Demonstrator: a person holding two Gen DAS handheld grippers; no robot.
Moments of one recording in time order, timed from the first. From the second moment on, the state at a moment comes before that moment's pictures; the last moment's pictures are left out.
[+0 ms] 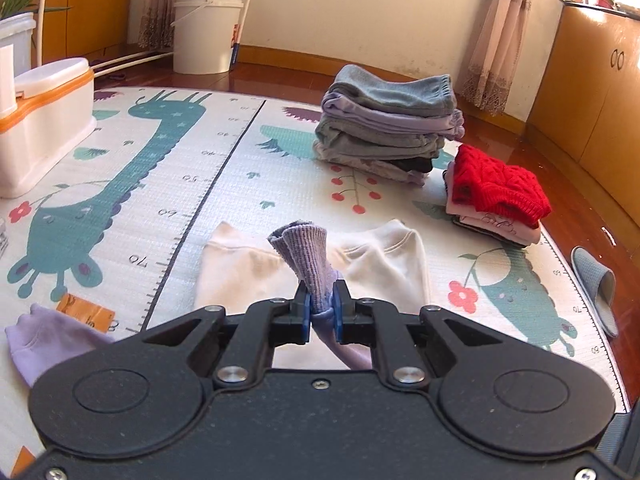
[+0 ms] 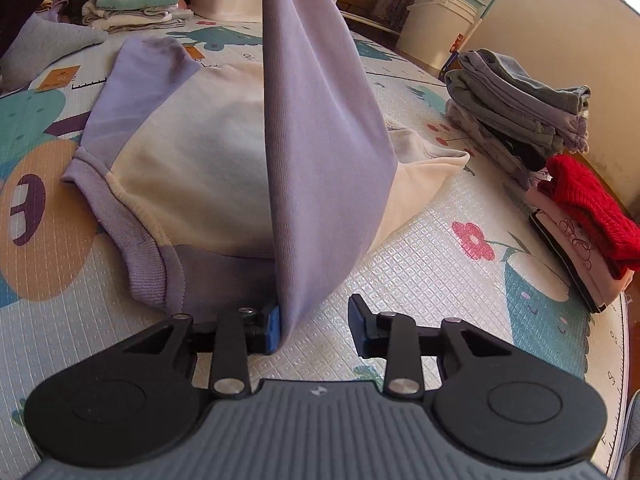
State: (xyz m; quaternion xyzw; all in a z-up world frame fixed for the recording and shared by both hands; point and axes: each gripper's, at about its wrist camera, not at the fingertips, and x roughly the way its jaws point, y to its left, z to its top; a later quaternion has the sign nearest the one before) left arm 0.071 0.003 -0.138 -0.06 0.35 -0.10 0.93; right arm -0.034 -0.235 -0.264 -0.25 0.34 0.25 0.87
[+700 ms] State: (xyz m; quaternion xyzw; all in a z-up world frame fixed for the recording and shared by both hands) left arm 0.053 0.049 -0.174 -0.06 0.38 -0.07 0.92; right arm -0.058 -0.221 -0.262 -0.33 0.30 0.29 0.85
